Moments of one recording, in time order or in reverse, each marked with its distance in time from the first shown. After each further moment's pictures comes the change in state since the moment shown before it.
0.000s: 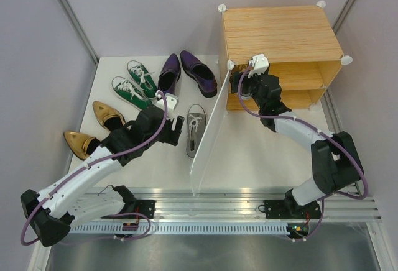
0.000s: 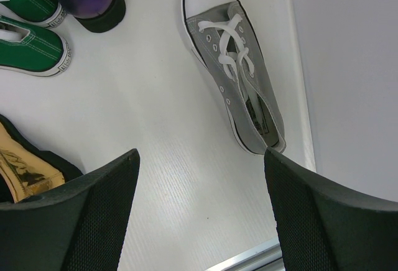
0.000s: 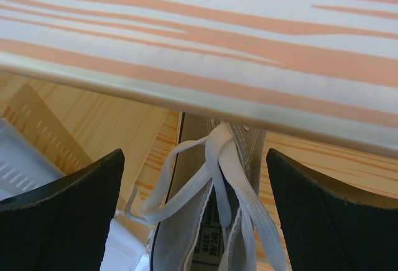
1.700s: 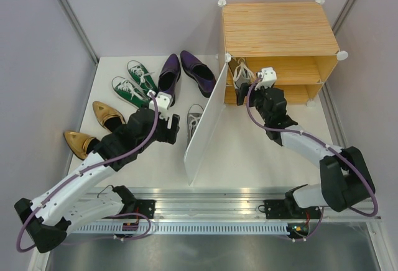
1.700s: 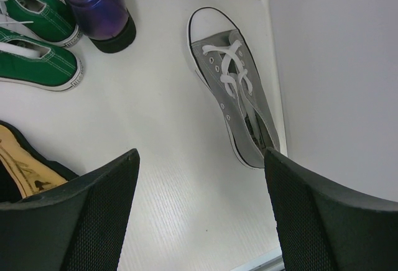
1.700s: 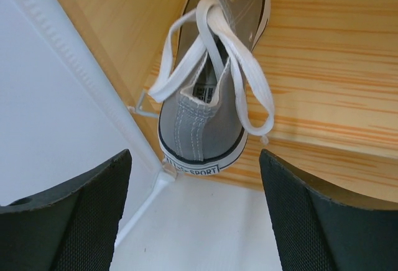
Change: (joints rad) left arm 0.000 -0.082 -0.014 0.043 -0.018 0.000; right arm 0.002 -0.163 -0.189 -0.043 0.041 0.130
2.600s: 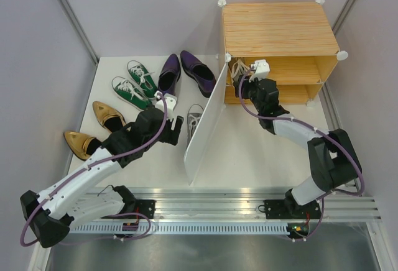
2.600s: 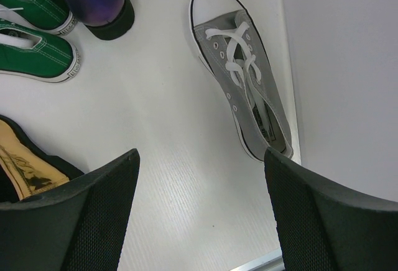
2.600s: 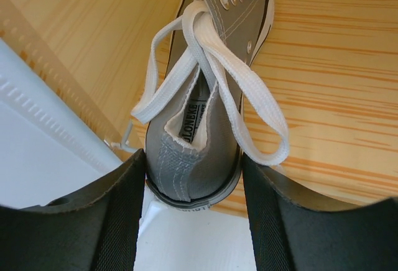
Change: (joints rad) left arm 0.000 0.064 -0.016 0.002 -0.008 0.019; right arm -0.002 0.183 0.129 0.030 0.010 -0.026
